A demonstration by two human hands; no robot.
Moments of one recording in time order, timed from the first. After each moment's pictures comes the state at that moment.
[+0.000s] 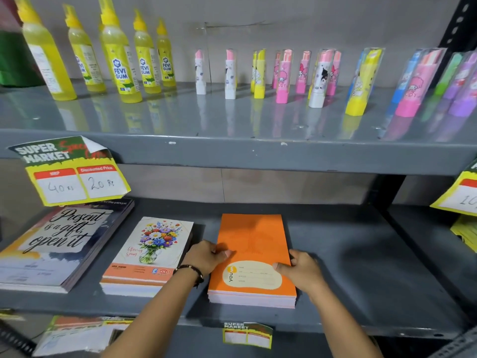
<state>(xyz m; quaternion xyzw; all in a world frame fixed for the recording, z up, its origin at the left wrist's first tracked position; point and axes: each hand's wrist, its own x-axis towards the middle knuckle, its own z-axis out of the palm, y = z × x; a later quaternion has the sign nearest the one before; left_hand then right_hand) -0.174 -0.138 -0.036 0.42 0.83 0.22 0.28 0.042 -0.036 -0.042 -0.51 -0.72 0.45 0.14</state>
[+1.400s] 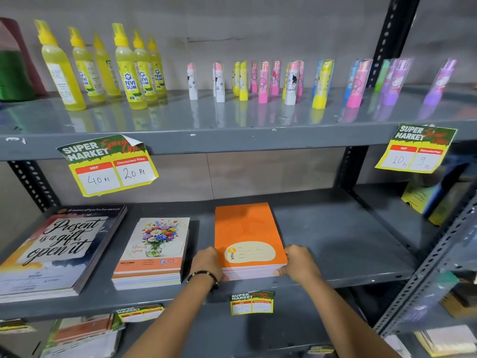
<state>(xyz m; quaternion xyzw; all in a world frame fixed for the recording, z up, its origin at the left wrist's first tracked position) -0.142 -0.176 -0.045 0.45 0.86 0.11 0.21 0.059 -0.095 -0.037 -0.56 -0.77 0.28 0.09</state>
